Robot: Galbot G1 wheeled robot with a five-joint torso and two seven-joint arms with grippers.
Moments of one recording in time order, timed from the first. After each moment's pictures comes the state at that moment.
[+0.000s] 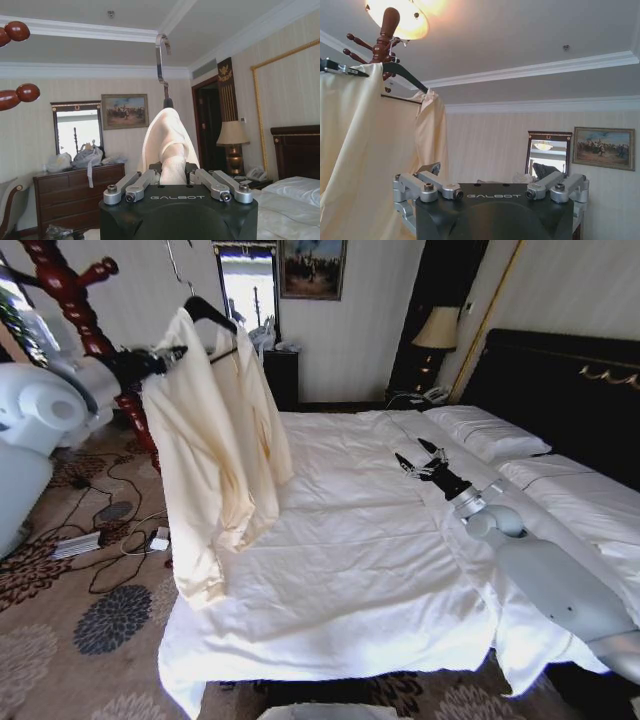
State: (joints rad) left arm -0.16 -0.52 0.13 -1.55 -1.22 0.42 0.04; right arm -0.59 0.61 0.10 1.43 1.04 0.39 -0.54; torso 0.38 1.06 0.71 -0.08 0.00
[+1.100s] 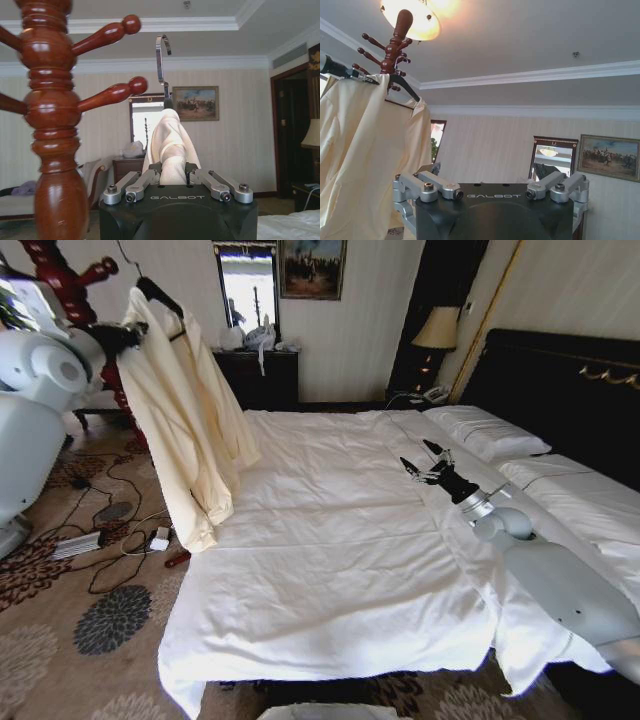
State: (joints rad) left arm -0.24 -0.58 0.13 -1.35 -1.13 0.46 -0.14; right arm -0.61 0.59 0.12 1.41 1.03 0.44 -0.60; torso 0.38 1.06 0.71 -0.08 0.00
